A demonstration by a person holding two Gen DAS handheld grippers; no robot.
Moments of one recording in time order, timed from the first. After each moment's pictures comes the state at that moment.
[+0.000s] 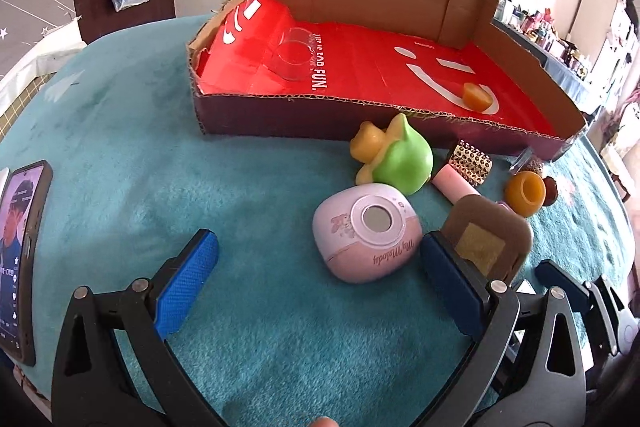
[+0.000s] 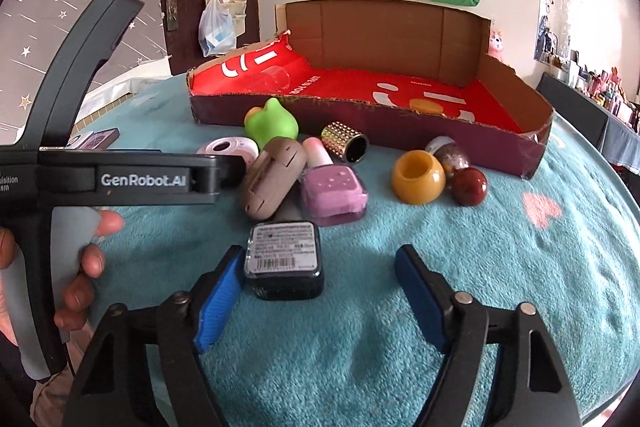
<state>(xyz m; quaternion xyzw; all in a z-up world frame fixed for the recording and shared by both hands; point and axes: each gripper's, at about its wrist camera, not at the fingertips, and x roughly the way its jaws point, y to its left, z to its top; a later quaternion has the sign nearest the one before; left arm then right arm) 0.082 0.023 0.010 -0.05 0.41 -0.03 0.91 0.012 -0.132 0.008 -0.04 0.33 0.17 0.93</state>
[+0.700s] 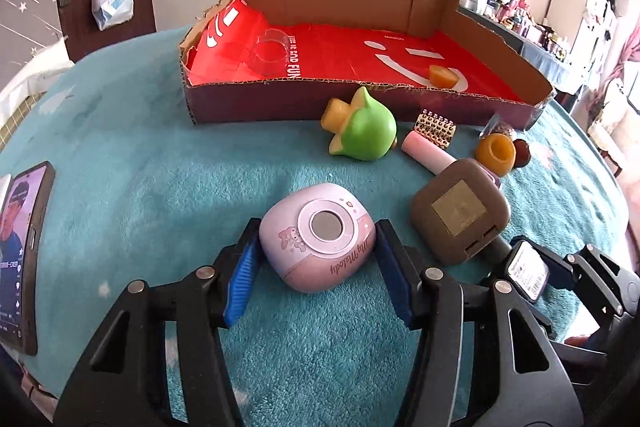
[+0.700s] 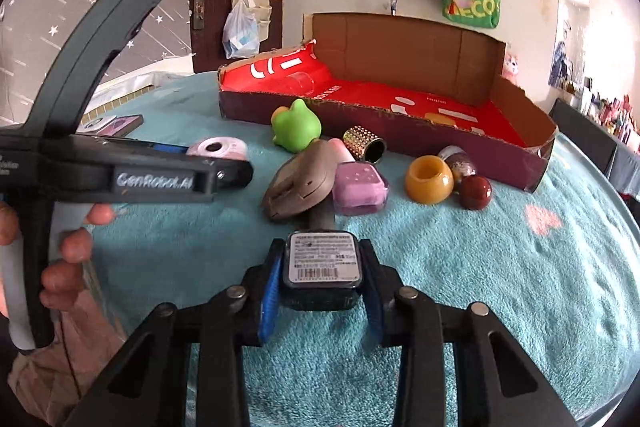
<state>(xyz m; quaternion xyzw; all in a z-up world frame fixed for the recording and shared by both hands) 0.050 0.017 0.009 -0.02 0.40 -0.07 0.92 -0.011 -0.133 0.005 -0.07 0.30 0.20 0.93</state>
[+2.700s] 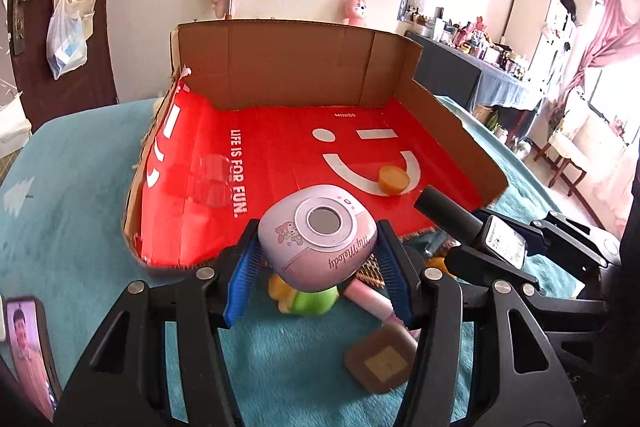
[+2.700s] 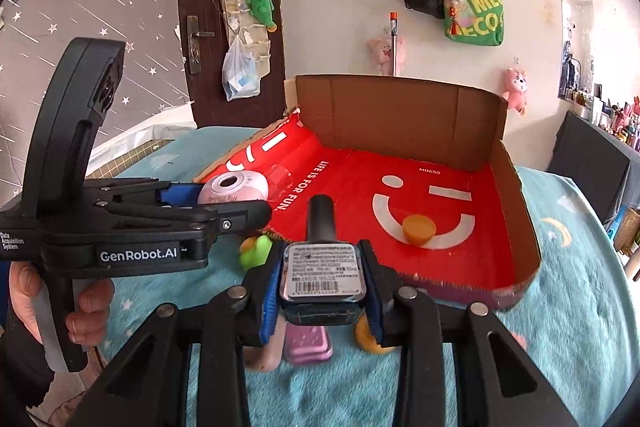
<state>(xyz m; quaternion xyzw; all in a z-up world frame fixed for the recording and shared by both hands) 0.120 0.003 0.089 -0.03 0.35 -0.16 0.92 0.074 -0.157 0.097 -0.03 0.28 0.23 0.93</state>
